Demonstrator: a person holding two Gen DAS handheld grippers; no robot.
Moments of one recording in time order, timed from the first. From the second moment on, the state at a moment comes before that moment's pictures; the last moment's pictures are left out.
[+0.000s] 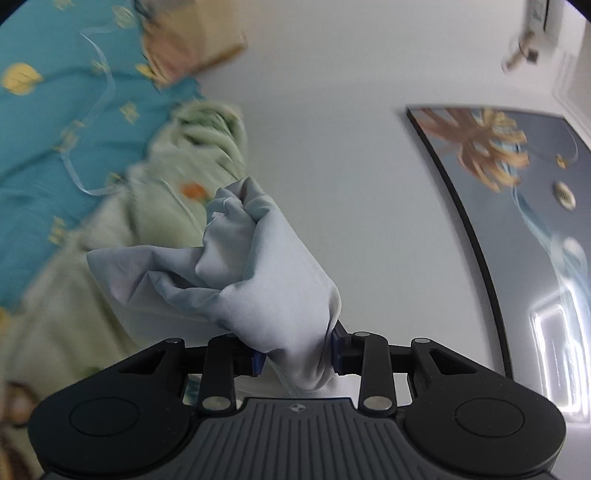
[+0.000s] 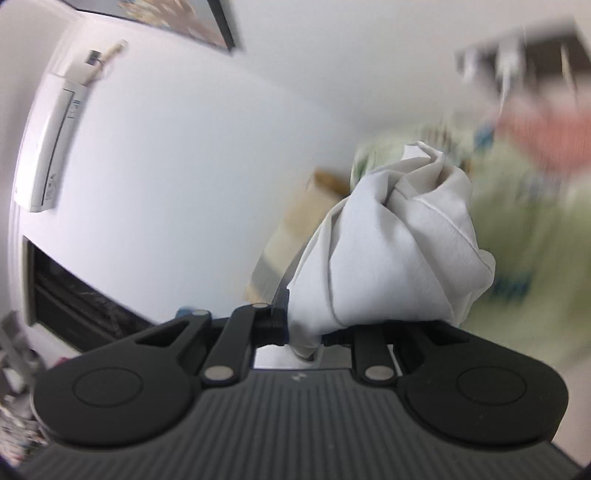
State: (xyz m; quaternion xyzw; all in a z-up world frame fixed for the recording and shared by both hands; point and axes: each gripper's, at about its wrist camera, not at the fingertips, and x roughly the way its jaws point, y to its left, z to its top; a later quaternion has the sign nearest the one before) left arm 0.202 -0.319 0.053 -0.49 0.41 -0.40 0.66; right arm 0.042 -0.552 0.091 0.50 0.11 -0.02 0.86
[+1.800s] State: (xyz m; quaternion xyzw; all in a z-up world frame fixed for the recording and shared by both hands) left arm -0.195 -0.177 0.145 0.00 0.19 -0.34 0.92; right arm -0.205 -0.350 0.097 0.14 0.13 -0.19 0.96
